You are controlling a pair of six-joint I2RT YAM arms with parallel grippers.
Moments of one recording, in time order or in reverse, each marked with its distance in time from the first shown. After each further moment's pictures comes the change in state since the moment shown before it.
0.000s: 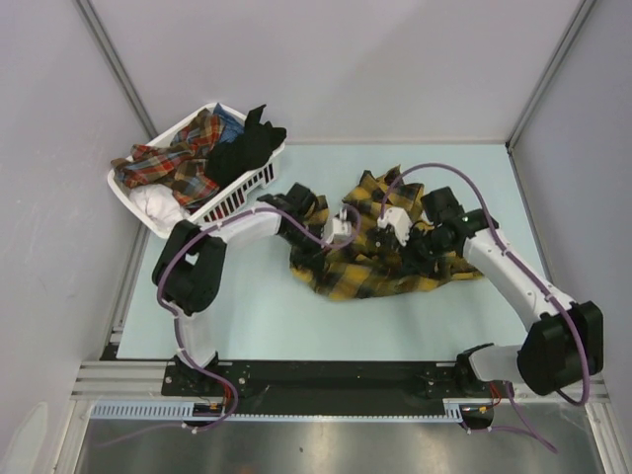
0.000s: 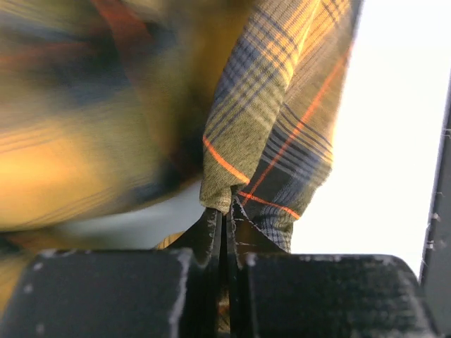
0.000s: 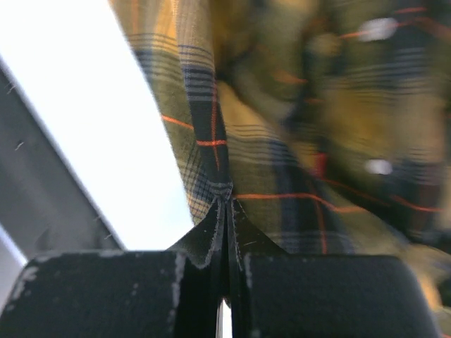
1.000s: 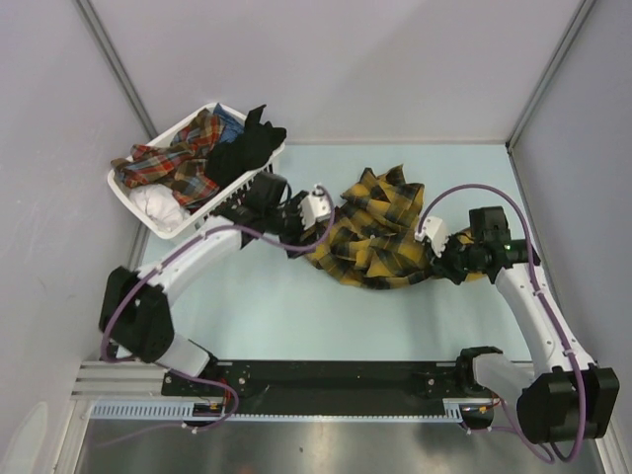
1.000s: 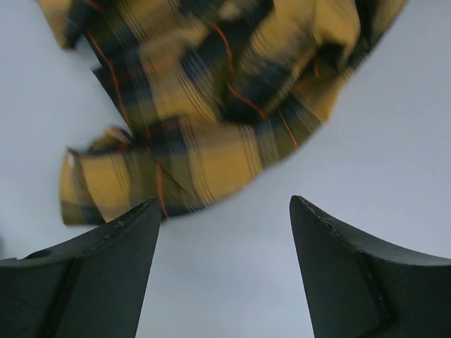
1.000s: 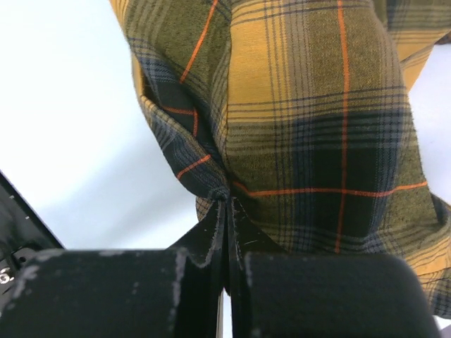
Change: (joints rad) left arm 0.033 -0.423 -0.146 0.213 -0.264 -0.158; right arm -0.298 -0.246 -0.159 0.036 -0.027 -0.243
